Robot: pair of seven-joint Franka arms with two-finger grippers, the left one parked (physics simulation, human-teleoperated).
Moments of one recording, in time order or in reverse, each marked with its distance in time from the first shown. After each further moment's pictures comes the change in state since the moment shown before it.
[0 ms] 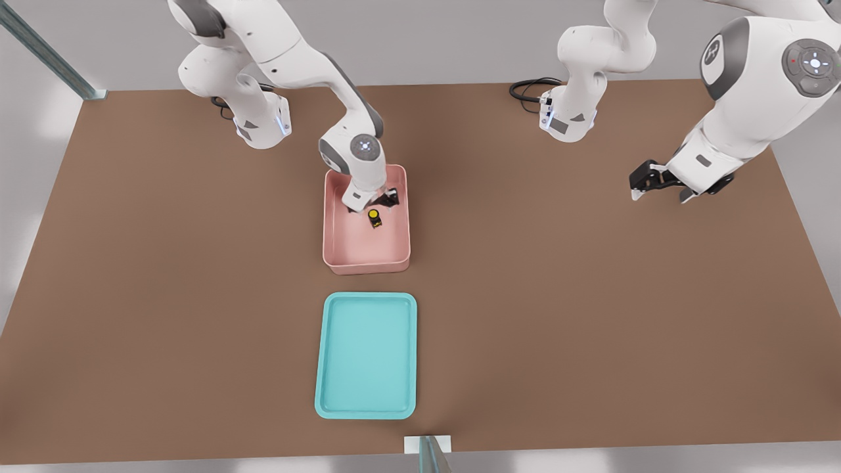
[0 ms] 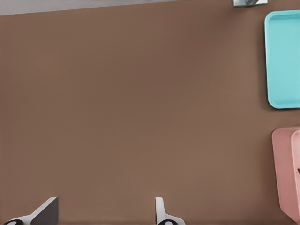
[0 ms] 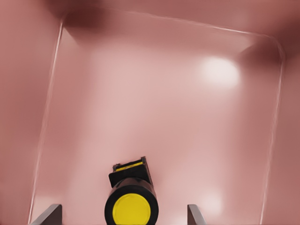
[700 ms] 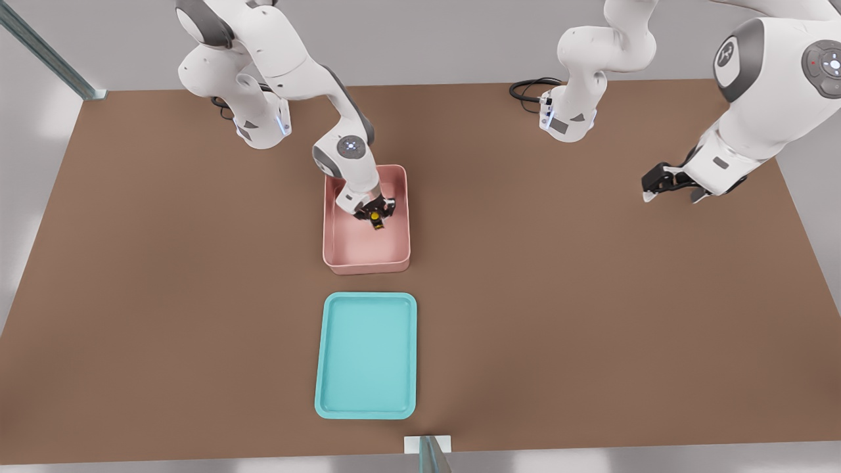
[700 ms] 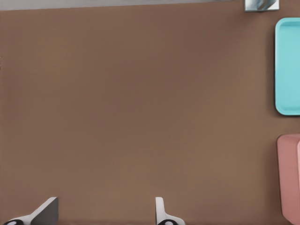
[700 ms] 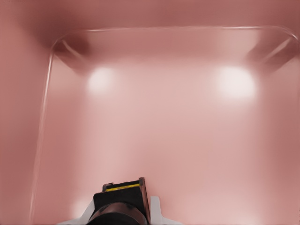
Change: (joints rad) arm -0.010 0.056 -0.006 -0.088 -0.004 0.303 0.103
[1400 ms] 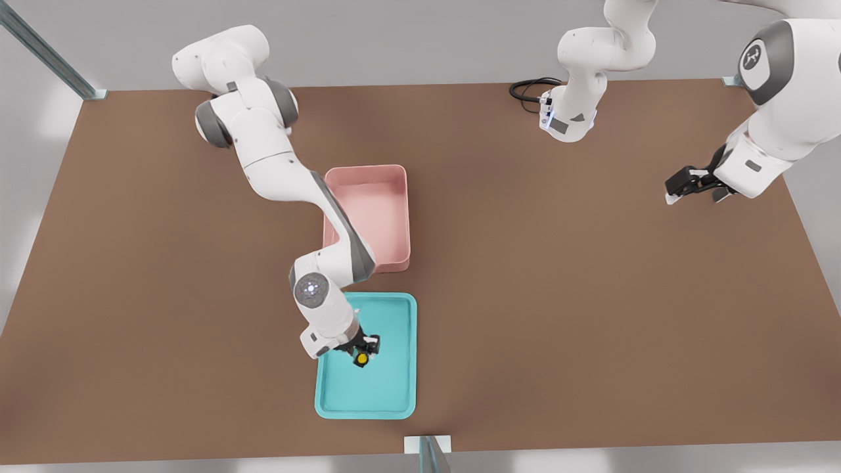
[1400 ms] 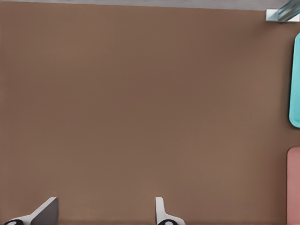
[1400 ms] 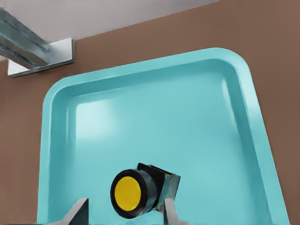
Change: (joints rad) arm -0.436 0.635 -0.022 1.385 0.253 -0.628 -0.332
